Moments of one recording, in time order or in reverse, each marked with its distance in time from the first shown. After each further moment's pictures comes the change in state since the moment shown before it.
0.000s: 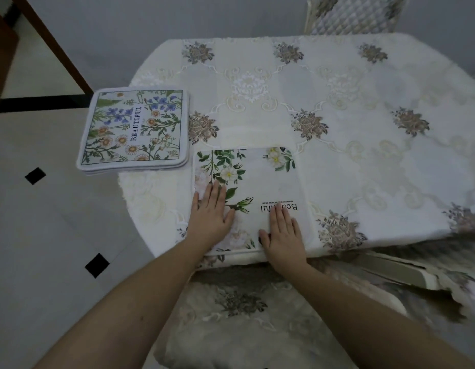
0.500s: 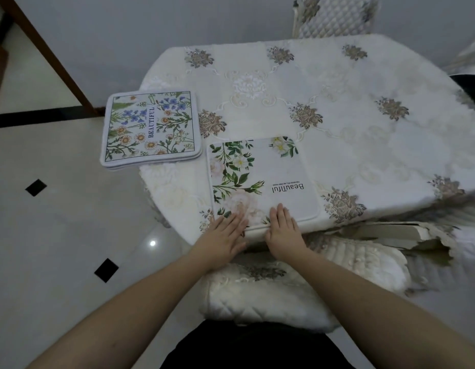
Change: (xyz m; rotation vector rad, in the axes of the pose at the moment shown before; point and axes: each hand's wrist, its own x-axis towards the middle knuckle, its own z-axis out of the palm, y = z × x) left_hand -0.106 -0.038 -0.001 0.089 -0.184 0.508; right_hand -0.052 -0.056 -0.003 -0.055 -0.201 0.075
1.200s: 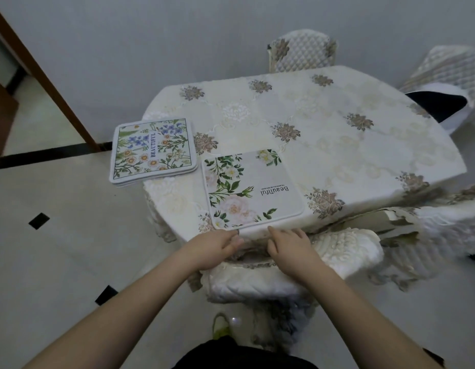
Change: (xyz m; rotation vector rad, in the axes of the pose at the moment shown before) left_hand -0.069 0.044 -0.088 -0.227 -0.103 -0.077; right_hand -0.127 -0.017 -0.064 -0.037 0.162 -0.067
